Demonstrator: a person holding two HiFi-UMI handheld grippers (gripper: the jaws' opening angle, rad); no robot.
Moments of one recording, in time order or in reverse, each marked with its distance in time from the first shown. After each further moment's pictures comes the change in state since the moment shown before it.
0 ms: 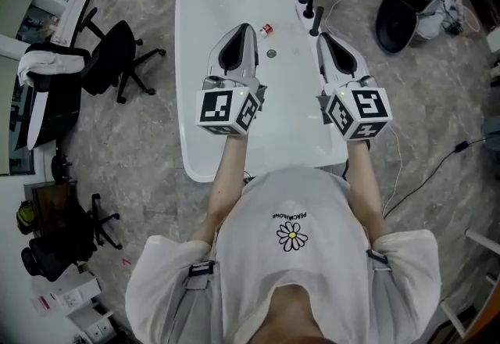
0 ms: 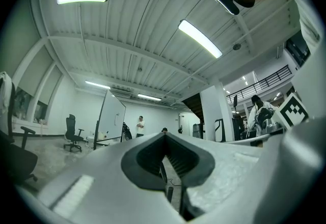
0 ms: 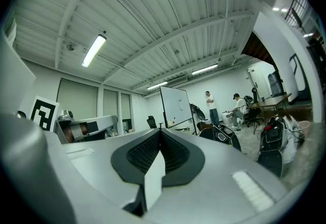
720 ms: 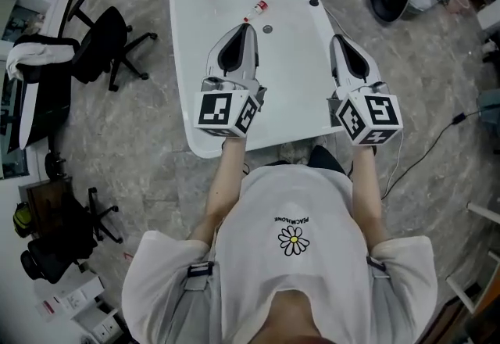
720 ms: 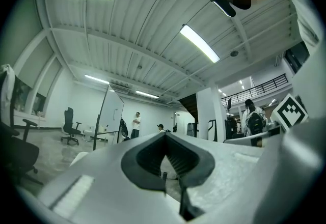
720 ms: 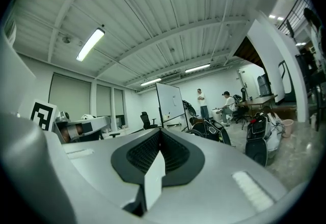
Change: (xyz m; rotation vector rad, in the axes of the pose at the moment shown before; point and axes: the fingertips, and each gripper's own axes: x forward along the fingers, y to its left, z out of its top) left arm -0.105 -0.018 -0.019 -0.039 0.029 -0.063; right arm -0.097 0.048 -0.039 0.012 0.035 -0.112
